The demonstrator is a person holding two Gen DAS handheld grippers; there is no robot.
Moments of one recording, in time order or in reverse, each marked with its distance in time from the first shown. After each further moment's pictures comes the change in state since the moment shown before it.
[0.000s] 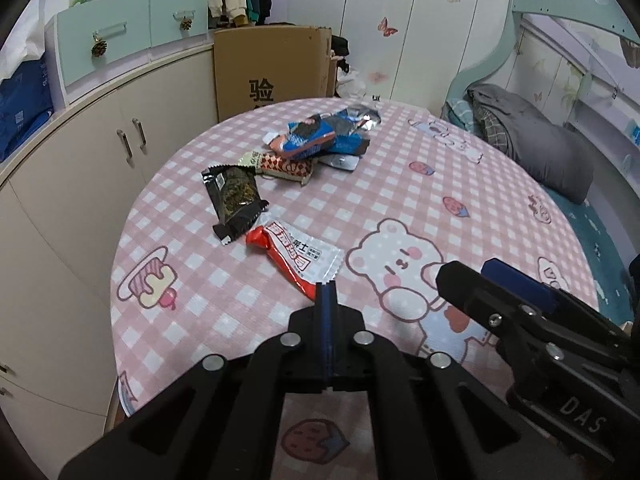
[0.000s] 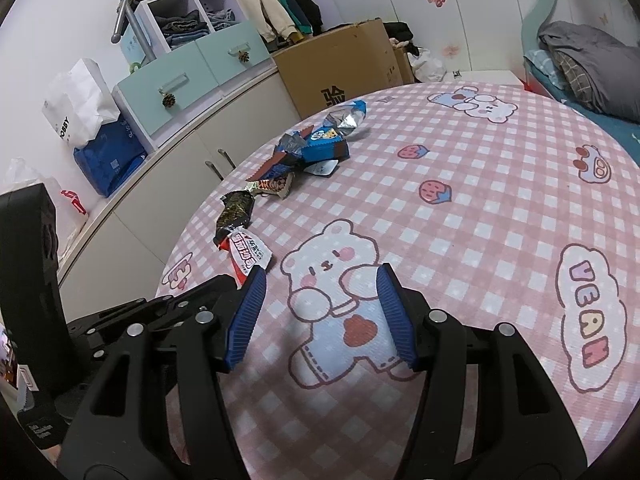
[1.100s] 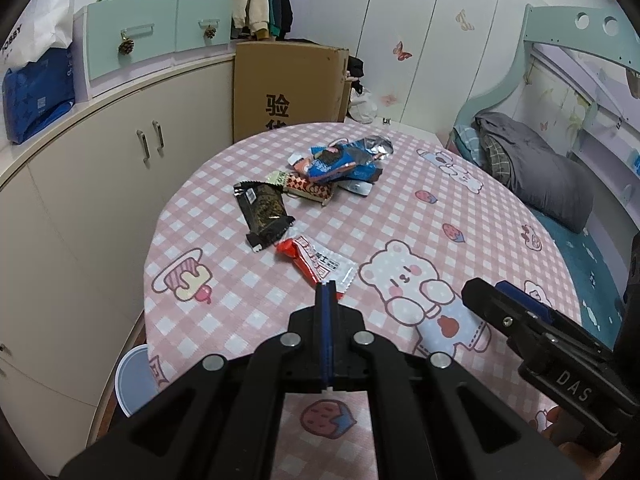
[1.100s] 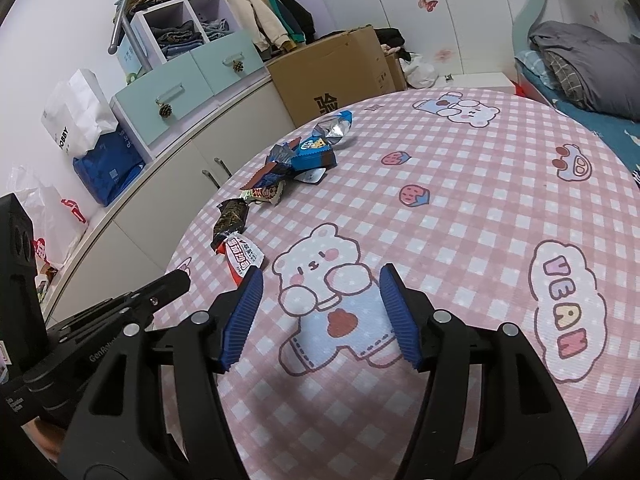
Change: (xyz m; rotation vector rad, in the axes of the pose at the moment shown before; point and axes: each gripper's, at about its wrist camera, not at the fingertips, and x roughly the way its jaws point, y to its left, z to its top) left arm -0.031 0.017 0.000 -0.076 -0.064 0.008; right arm -0.024 -0.013 0.000 0.019 -0.025 -0.012
